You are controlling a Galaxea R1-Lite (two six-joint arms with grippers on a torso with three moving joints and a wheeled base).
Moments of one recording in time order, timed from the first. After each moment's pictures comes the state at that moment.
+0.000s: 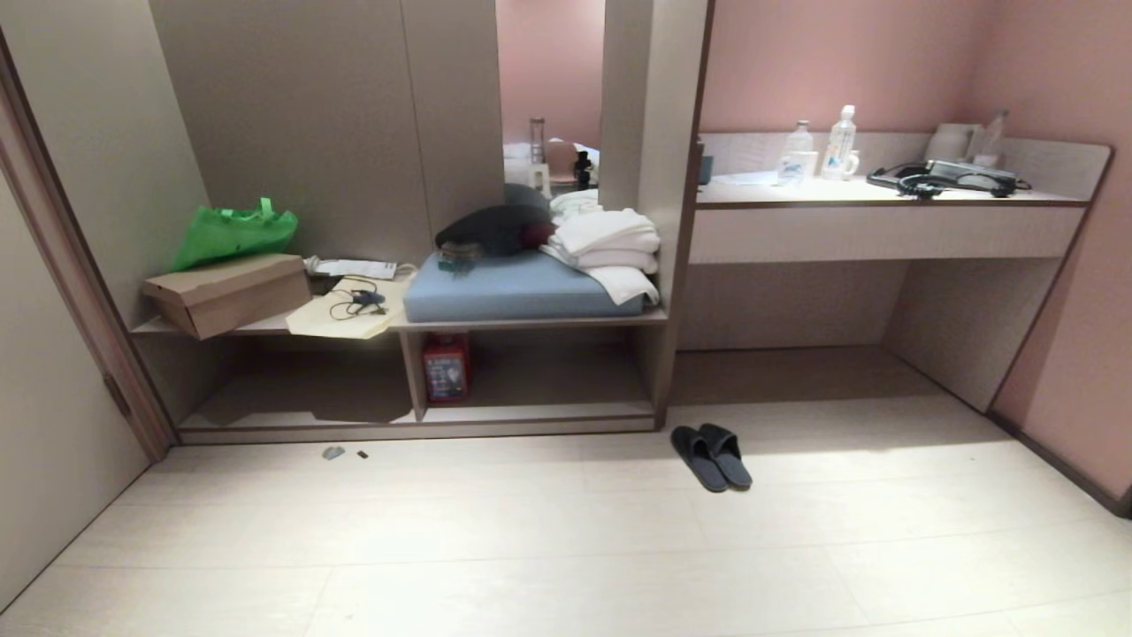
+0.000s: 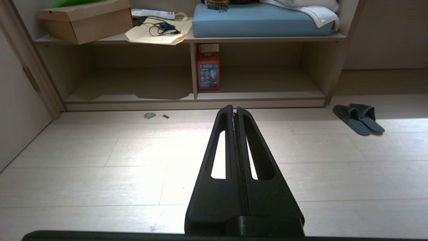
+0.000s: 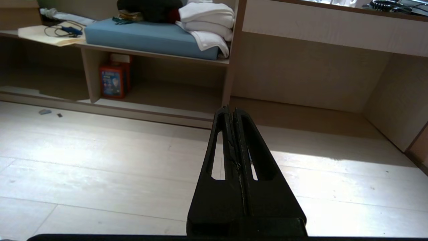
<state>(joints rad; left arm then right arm) 0.00 0.00 0.00 -0.02 0.00 -0.02 0.00 0.00 0.00 -0.12 0.09 -0.07</state>
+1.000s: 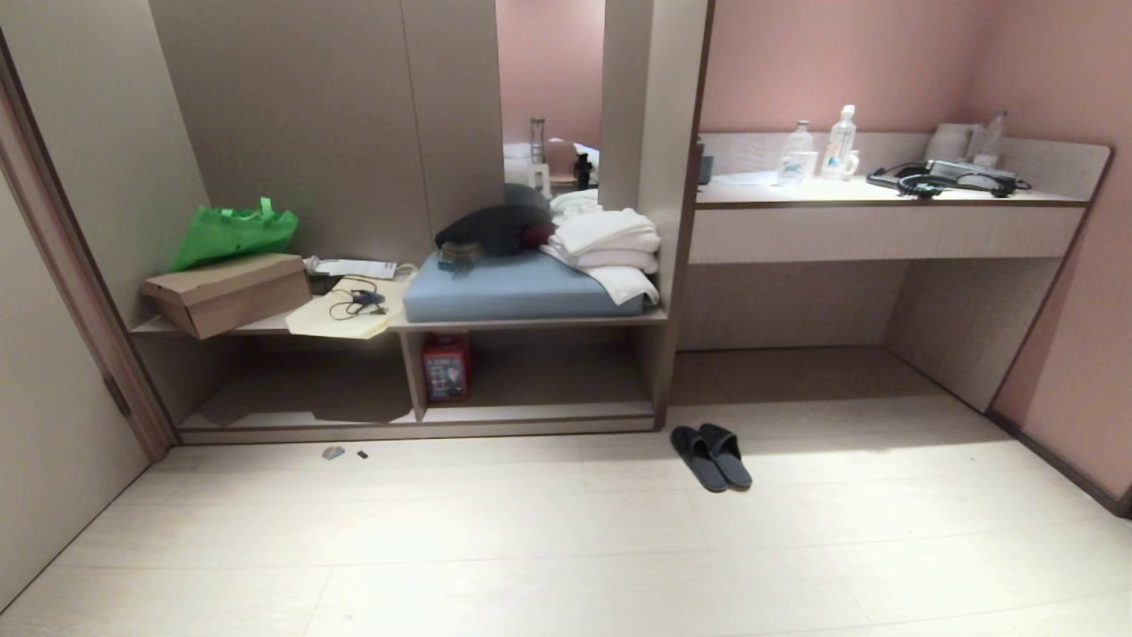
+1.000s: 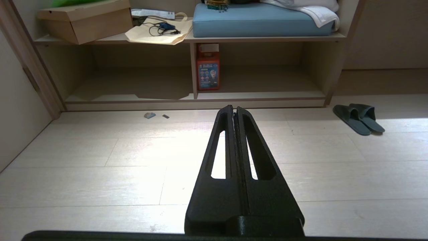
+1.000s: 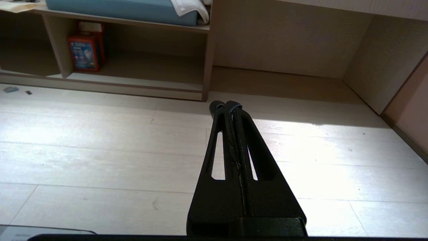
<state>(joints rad) 0.00 0.00 0.00 -0.02 0.00 -0.02 0.00 0.00 0.00 0.00 0.00 -0.09</state>
